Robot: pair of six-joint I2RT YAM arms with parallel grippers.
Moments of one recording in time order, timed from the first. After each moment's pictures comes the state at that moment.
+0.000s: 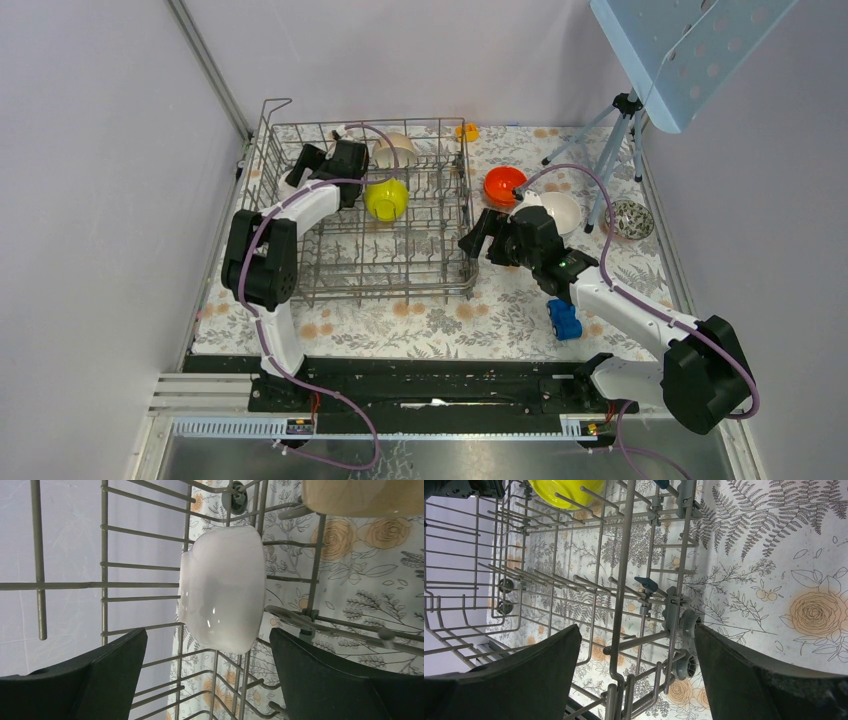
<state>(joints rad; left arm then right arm) -0.27 1.90 1.36 -0.25 -0.86 0.28 0.58 1.21 0.71 -0.05 -0.05 0.72</state>
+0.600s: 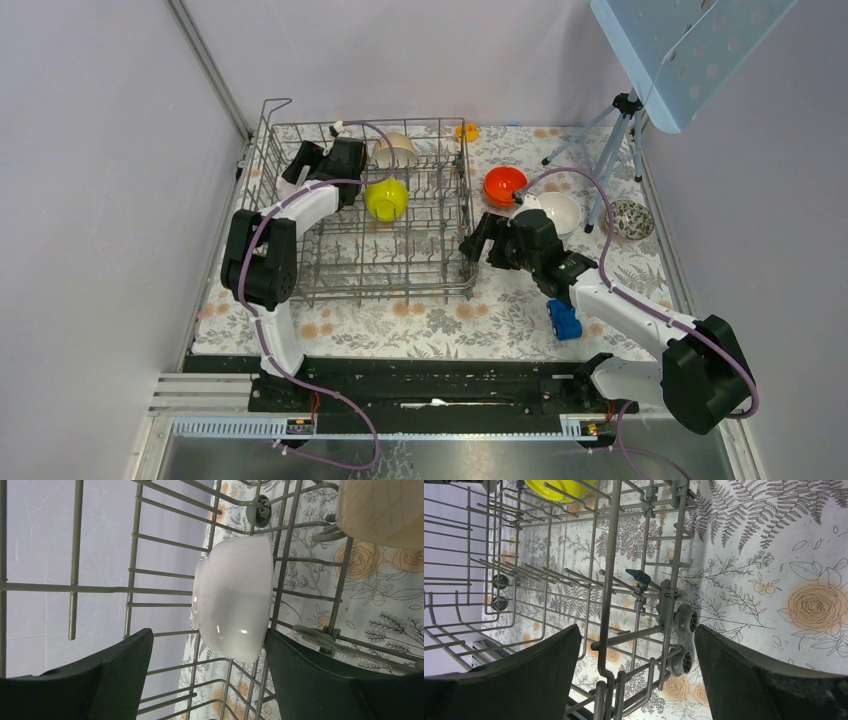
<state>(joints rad) -0.26 1.90 1.35 -0.15 -0.93 0.34 0.58 1.21 0.69 -0.04 -0.05 0.72</state>
